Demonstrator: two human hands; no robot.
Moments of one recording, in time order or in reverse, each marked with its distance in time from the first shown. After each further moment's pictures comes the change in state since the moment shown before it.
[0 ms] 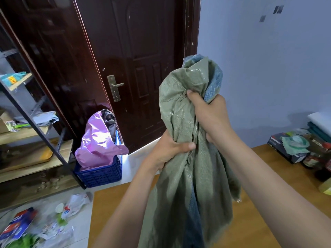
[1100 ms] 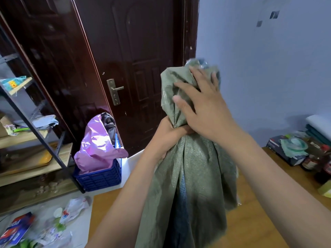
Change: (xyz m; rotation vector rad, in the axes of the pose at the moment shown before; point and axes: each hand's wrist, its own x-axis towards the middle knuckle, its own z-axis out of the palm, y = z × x) left_hand 0.022 0.034 0.010 0.139 0.166 0.066; right_hand 0.010 -0.011 -0.011 -0.913 -0.160 -0.728
